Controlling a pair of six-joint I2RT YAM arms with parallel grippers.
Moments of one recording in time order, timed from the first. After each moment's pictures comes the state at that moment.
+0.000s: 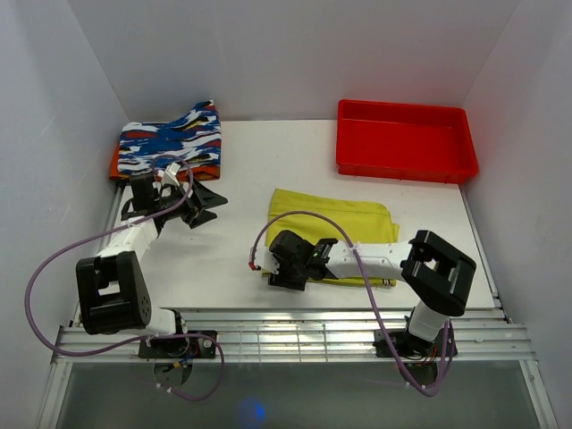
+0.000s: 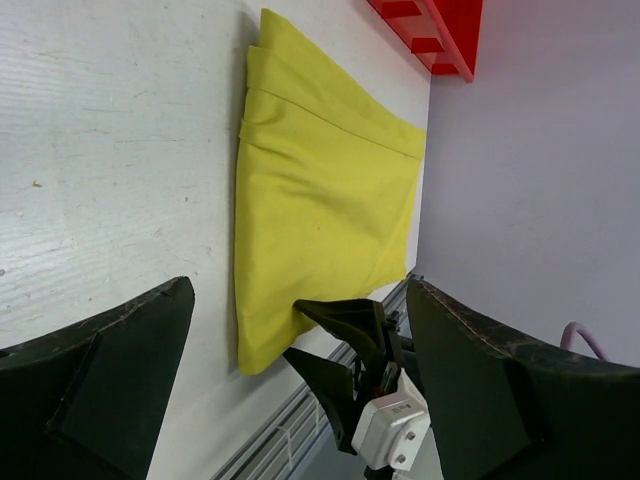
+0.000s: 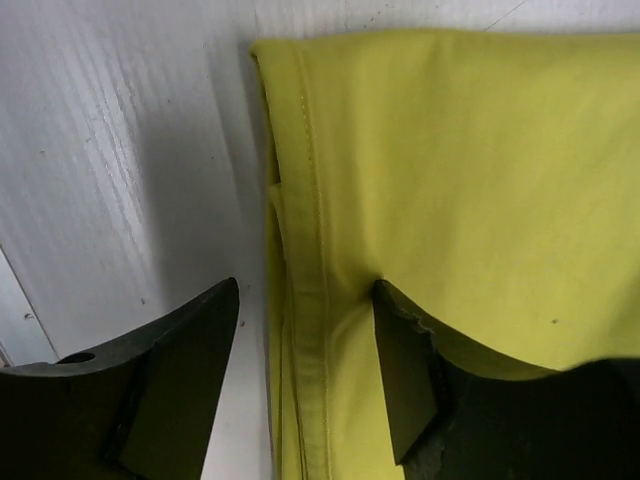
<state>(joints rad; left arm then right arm) 0.16 1.42 0.79 -0.08 0.95 -0.62 1.13 1.69 0.98 -0.33 0.03 -0.44</state>
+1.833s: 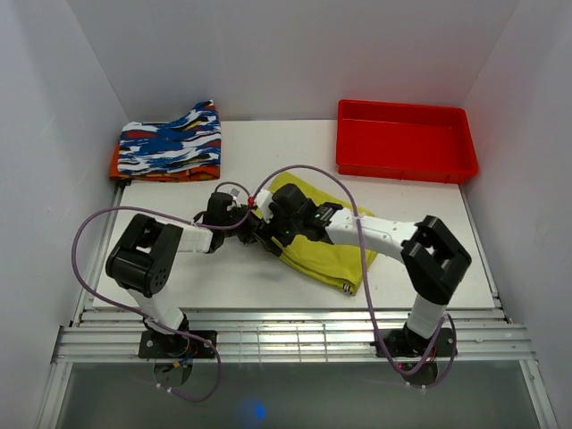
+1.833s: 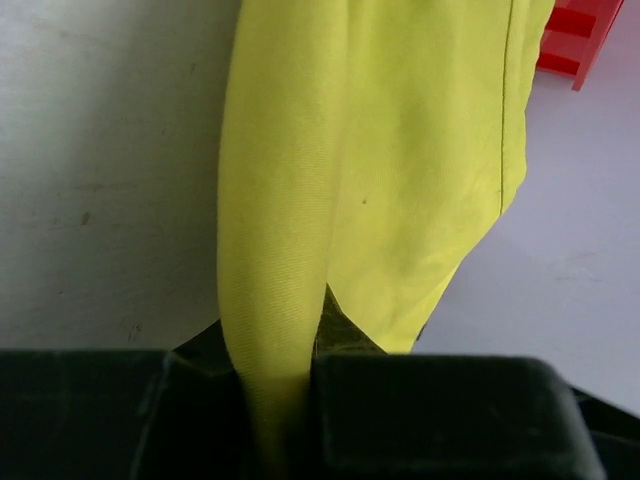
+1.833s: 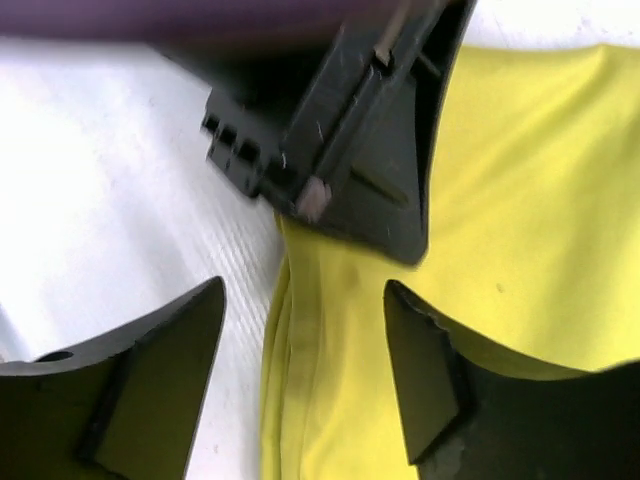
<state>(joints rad) -0.37 1.72 0.63 0.43 0.49 -1.15 0.96 1.80 1.24 -0.23 -0.13 -0.12</state>
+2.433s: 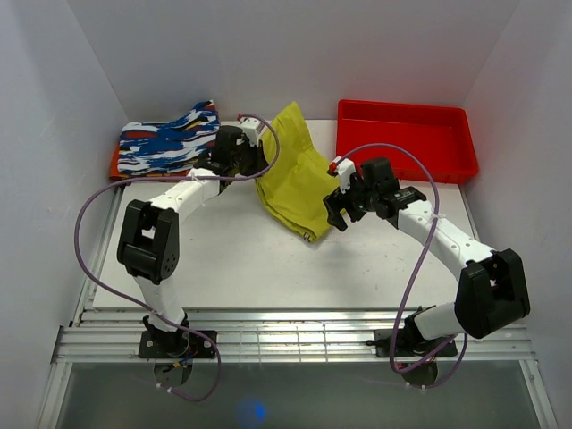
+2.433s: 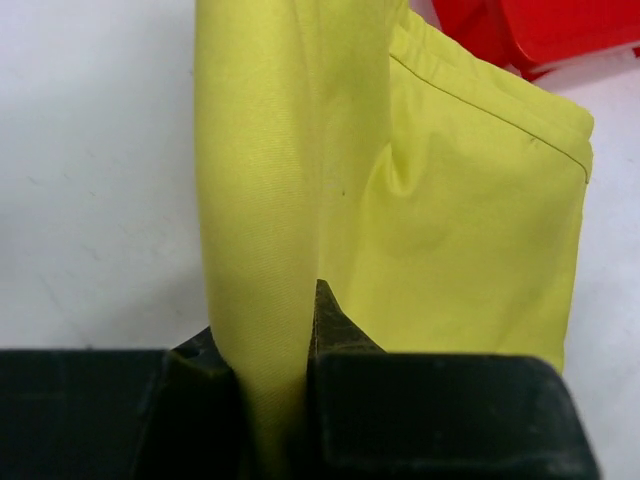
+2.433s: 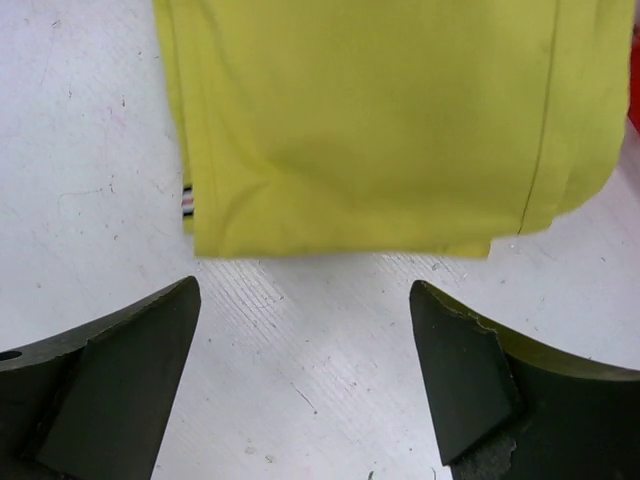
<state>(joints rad) -0.36 1.81 1.33 -0.06 0.26 -0.20 0.45 1.40 1.03 -0.40 -0.32 -0.30</state>
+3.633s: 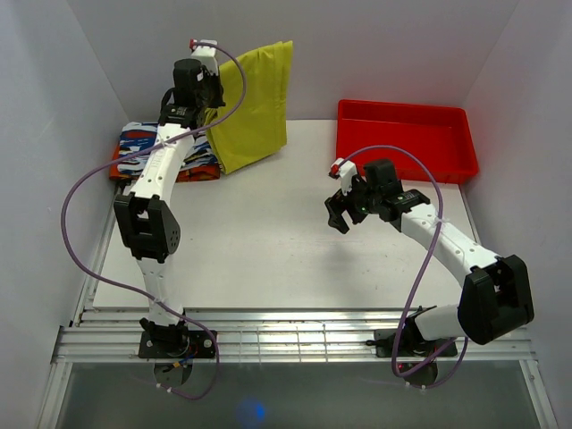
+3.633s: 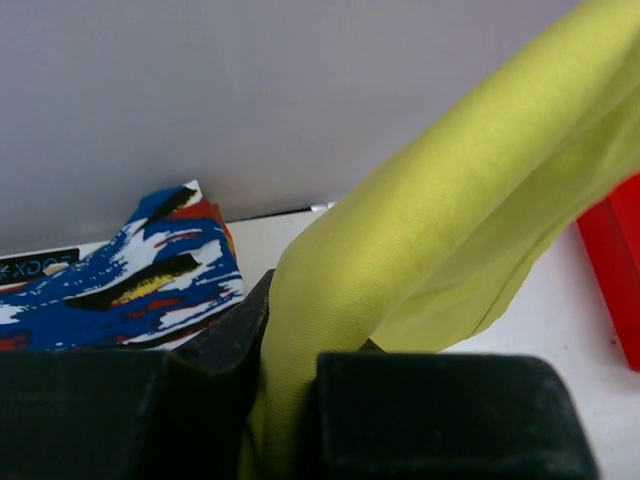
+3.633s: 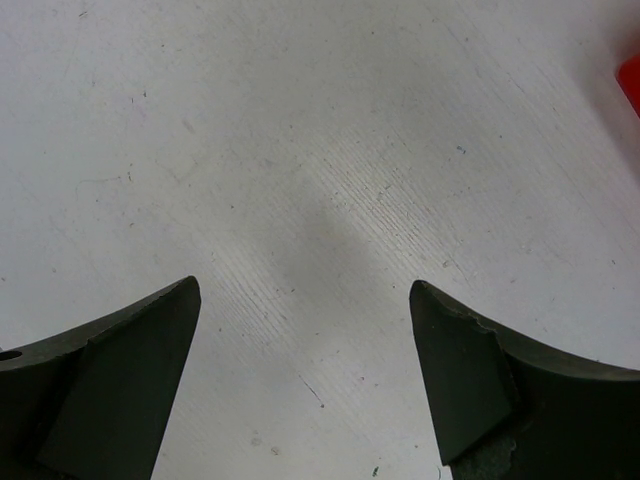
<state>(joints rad) -0.18 2.01 2.06 -0.29 0.00 0.00 0.44 1.36 1.00 -0.41 -0.36 -0.32</state>
